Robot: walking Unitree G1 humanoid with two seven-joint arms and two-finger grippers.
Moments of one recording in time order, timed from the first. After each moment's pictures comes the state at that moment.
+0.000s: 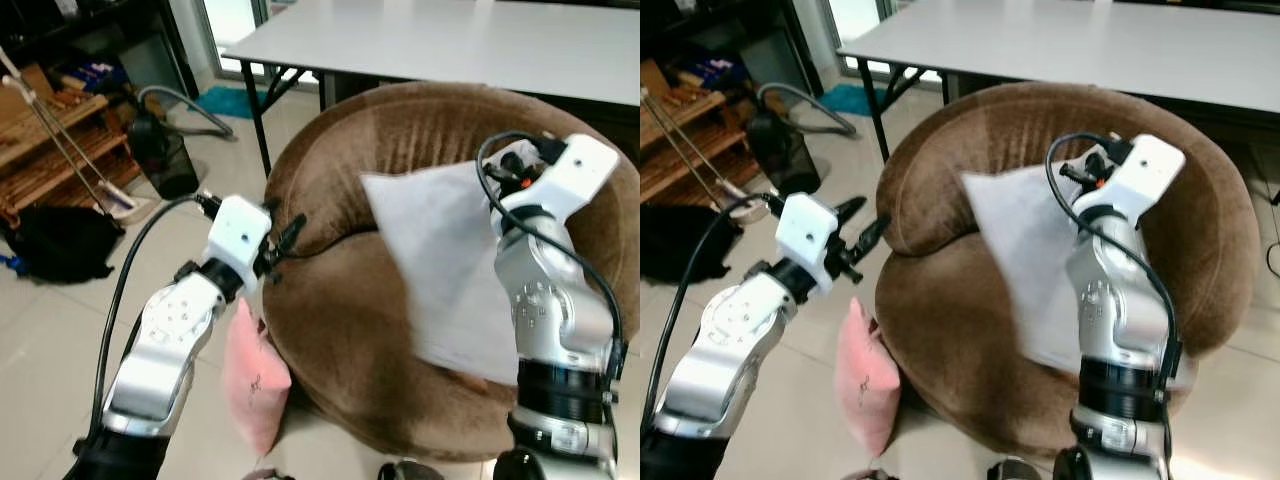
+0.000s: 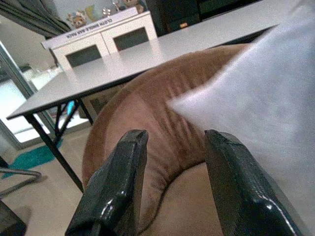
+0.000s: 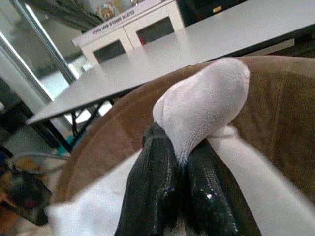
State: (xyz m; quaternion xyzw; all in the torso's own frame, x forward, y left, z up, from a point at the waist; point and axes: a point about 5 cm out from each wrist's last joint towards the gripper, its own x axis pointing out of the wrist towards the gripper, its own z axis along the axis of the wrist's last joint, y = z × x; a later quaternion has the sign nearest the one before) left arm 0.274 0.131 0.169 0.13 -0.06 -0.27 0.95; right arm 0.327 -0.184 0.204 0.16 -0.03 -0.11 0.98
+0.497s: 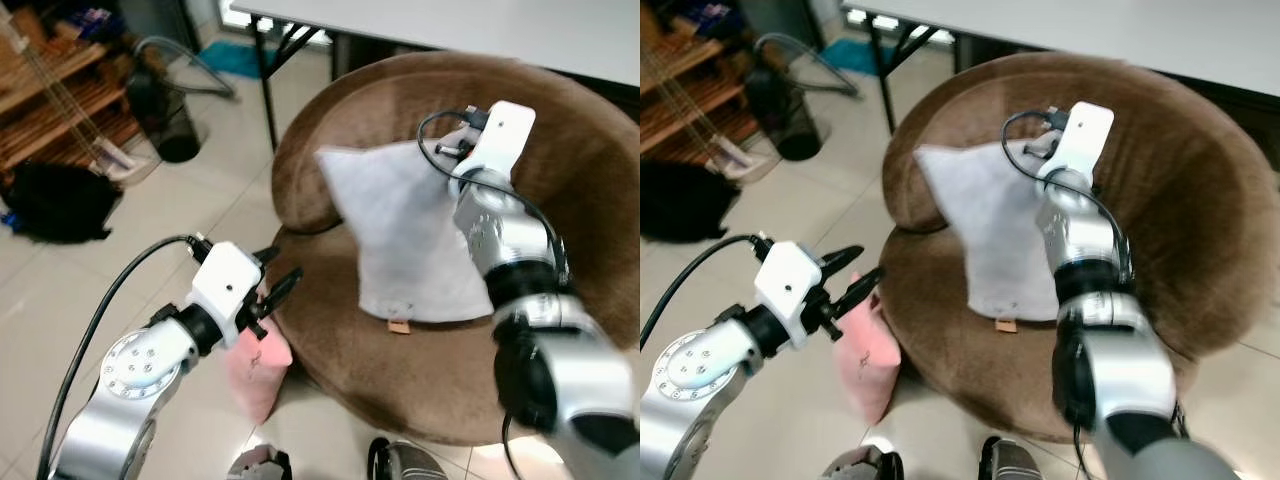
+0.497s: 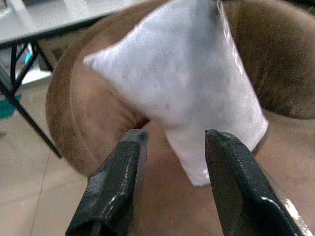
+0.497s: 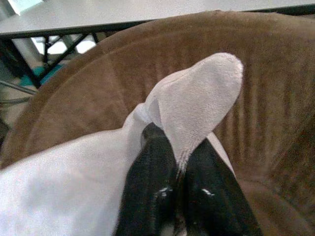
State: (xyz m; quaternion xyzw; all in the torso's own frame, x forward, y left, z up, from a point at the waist) left arm 0.229 0.143 0.159 0.15 0.00 -0.33 0.93; right arm 0.408 -0.168 0.200 0.07 0.04 -0.12 0.99
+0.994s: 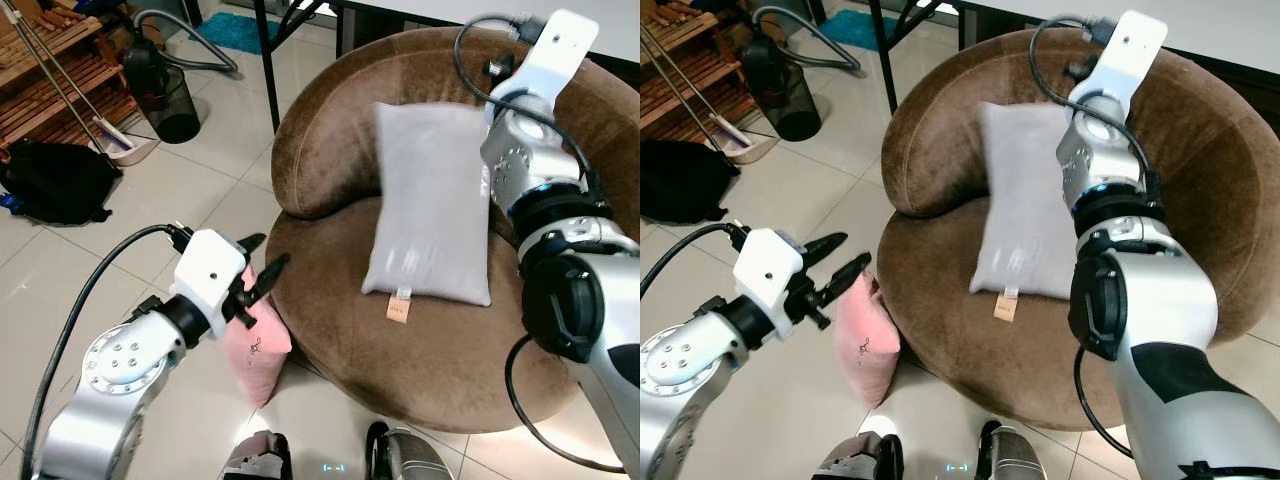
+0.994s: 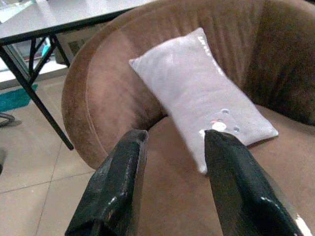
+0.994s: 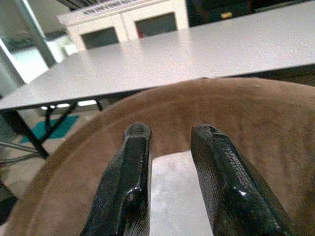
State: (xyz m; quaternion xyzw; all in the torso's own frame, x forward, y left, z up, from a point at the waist) left arm 0.232 0.149 0.175 0.14 -0.02 -0.29 0.95; right arm 0.425 -0.184 0.278 0.10 -0.08 -0.13 0.98
